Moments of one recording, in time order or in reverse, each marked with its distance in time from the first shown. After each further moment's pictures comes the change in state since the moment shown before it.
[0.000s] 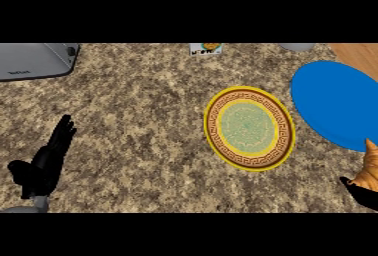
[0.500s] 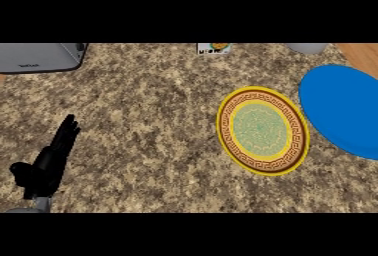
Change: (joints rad) left arm 0.011 -0.006 -0.015 -0.040 -0.013 -0.010 0.011; right arm 0.208 -0.182 -0.493 0.042 -0.417 0.018 -0.502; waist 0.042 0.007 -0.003
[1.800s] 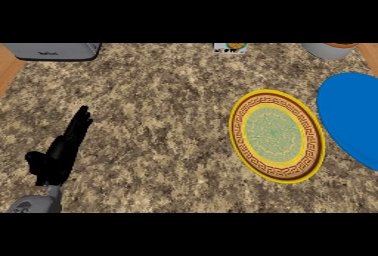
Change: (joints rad) left arm -0.072 -0.068 0.035 0.022 -0.089 -0.083 0.024; right arm -0.565 -0.043 0.097 0.291 0.052 0.185 0.001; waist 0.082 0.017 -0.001
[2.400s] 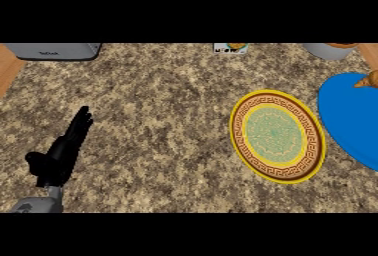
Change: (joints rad) left arm 0.013 -0.028 0.021 -0.032 -0.024 -0.009 0.030; right arm -0.346 0.165 0.090 0.369 0.103 -0.175 0.026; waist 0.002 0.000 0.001
